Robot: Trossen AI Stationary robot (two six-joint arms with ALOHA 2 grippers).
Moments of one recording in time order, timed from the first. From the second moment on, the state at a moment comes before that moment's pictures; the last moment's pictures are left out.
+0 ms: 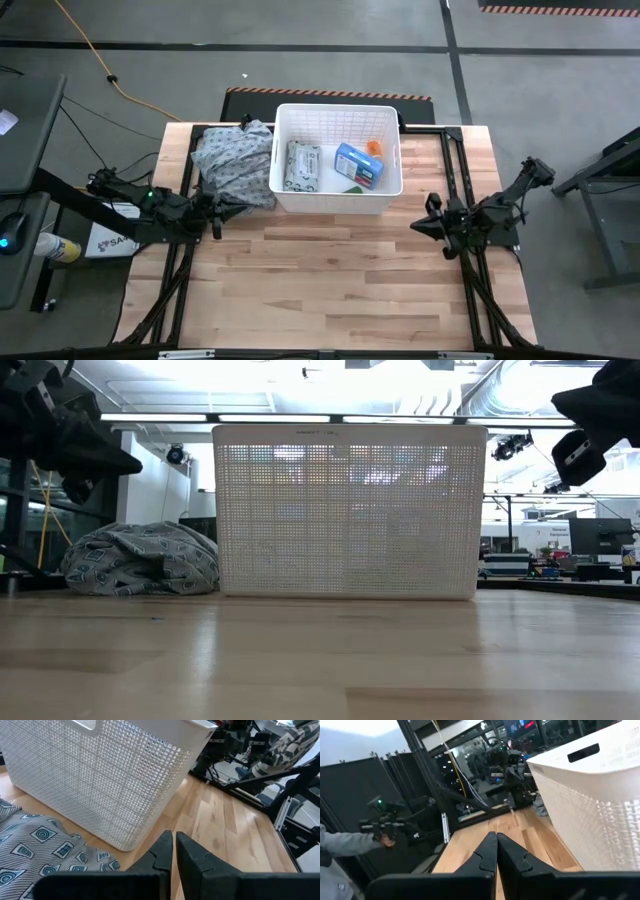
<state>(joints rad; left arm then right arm) -0.39 0.01 0.15 -0.39 -0.62 -0.55 0.62 0.04 0.01 0.13 0.54 0.35</state>
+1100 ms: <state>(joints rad) -0.39 0.01 0.15 -0.33 -0.49 -0.43 0.62 0.04 0.01 0.08 0.51 0.25</state>
